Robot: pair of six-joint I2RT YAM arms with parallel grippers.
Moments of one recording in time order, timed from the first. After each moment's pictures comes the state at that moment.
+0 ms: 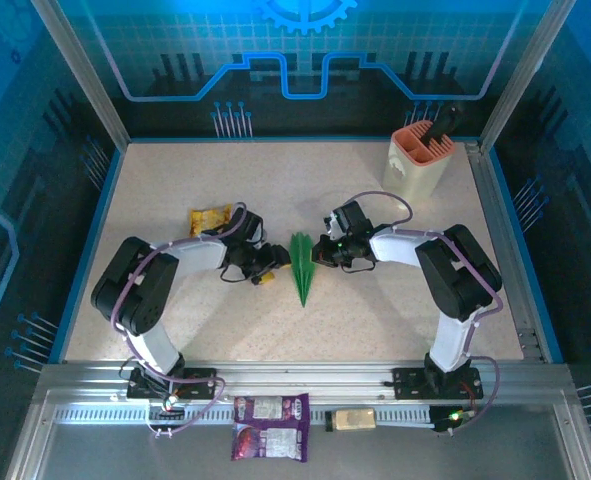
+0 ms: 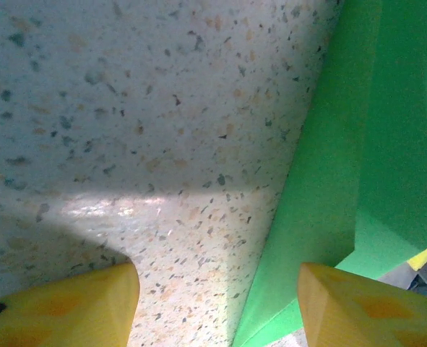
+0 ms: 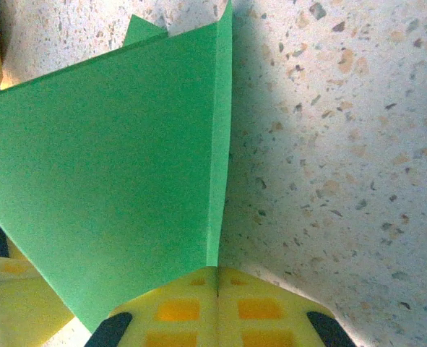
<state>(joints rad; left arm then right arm) -0.42 1.72 0.87 -0.25 0.49 -0.92 0.51 1.84 0.98 -0.14 -0.46 0.68</state>
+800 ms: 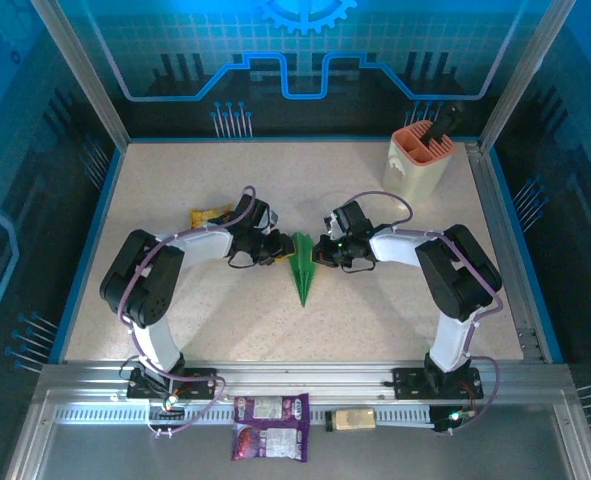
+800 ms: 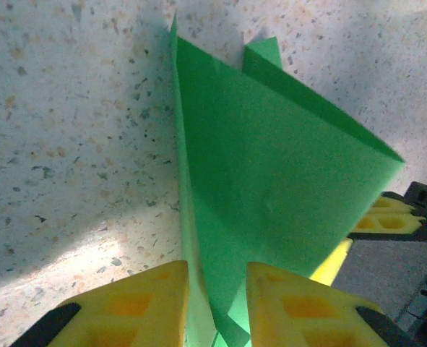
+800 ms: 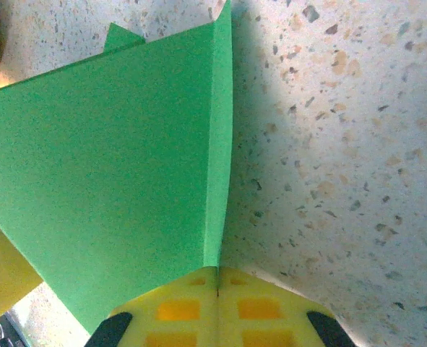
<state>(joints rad) -0.42 1.79 1.00 -0.24 0.50 -0.81 0.51 1.84 0.98 -0.14 -0.45 0.68</state>
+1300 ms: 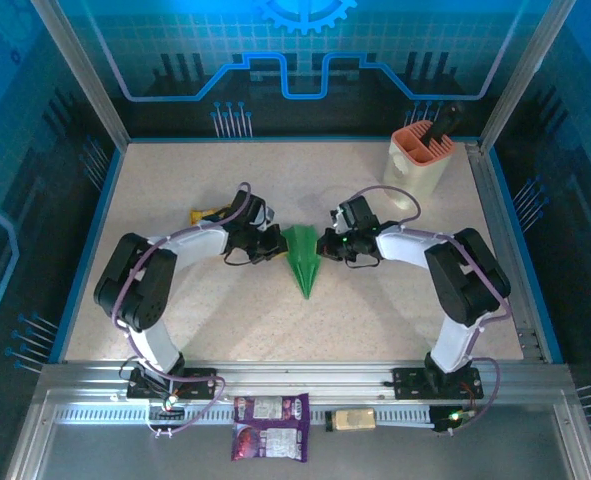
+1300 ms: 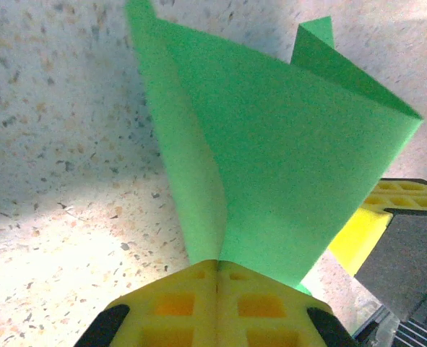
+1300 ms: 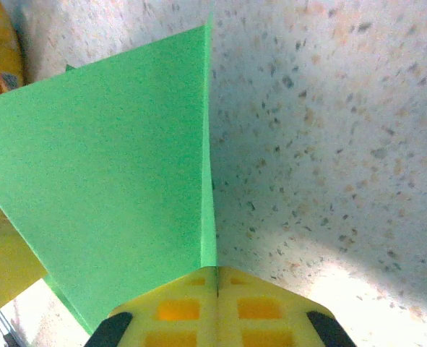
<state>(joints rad) -0.40 1.74 1.02 -0.28 0.49 -0.79 0.48 1.78 0.98 -0.15 -0.42 0.68</state>
